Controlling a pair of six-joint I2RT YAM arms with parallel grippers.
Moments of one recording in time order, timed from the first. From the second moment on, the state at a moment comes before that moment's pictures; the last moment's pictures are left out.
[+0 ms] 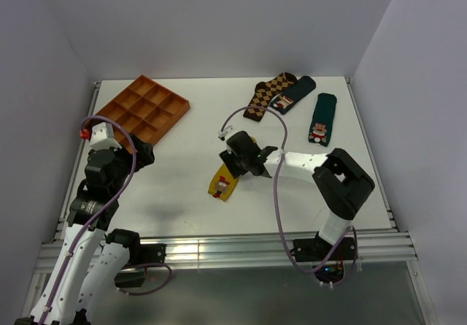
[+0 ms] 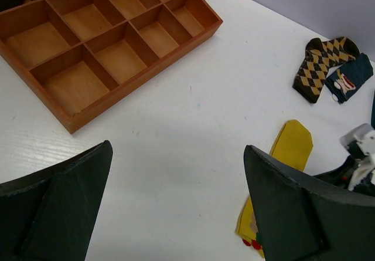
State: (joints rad) left arm -0.21 0.57 0.68 -0.43 -0.20 -0.49; right arm 0.80 1.68 0.96 -0.15 0.14 0.11
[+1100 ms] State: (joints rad) left arm -0.19 0.57 0.68 -0.43 -0.20 -0.49; right arm 0.93 1.65 1.18 -0.26 0.11 0.01
